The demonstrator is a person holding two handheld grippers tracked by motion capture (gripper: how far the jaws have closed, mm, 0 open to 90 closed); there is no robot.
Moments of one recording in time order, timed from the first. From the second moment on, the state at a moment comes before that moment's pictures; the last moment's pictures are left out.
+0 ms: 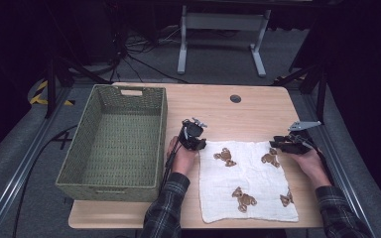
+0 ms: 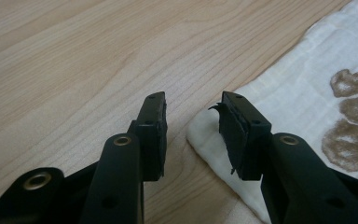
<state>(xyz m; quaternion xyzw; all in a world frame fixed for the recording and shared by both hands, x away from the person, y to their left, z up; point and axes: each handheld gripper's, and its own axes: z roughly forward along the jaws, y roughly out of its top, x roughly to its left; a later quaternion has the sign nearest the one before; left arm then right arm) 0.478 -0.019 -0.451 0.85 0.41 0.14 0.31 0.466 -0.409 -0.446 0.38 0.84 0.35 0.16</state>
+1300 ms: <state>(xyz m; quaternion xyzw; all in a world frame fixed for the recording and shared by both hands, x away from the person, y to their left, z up) 0.456 -0.015 -0.393 0.82 0.39 0.19 0.38 0.449 -0.412 -0.394 0.35 0.82 0.39 0.21</state>
